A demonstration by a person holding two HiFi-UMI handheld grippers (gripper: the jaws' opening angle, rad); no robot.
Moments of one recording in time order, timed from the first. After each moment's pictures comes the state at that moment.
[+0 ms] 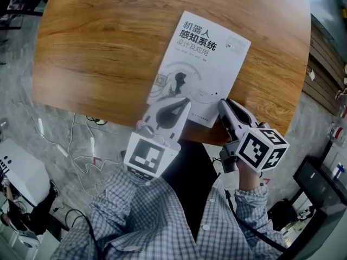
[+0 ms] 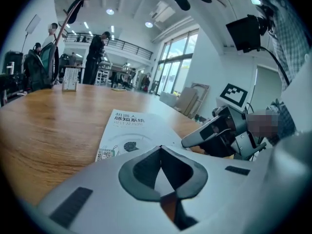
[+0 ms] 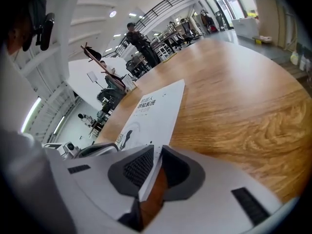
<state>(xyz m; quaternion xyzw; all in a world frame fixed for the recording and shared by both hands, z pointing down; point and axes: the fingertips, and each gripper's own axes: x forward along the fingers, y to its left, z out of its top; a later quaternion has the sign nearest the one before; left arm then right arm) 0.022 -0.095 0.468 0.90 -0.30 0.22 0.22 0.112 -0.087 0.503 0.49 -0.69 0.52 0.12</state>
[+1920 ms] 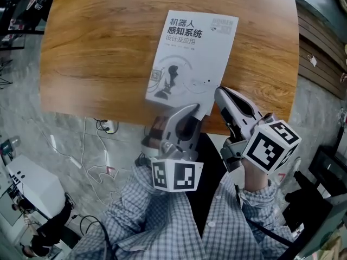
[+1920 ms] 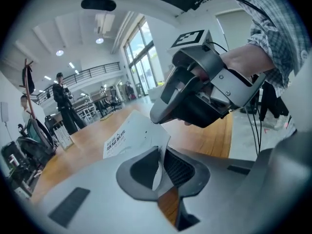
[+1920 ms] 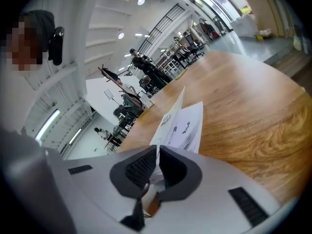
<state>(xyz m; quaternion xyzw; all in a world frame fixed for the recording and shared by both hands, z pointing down) 0.061 -0.044 0.444 0.90 -0.28 0.34 -0.06 0.103 -0.089 0.428 0.47 -0.74 0.49 0.00</state>
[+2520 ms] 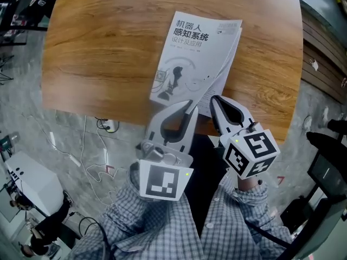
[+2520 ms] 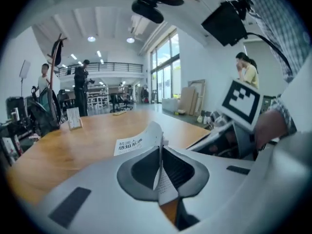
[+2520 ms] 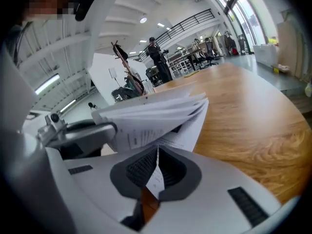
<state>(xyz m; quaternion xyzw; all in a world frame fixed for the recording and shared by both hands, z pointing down) 0.037 -0.073 0.397 0.91 -0.33 0.24 0.05 0.084 -0.072 0.463 0.49 -0.77 0.39 0.13</state>
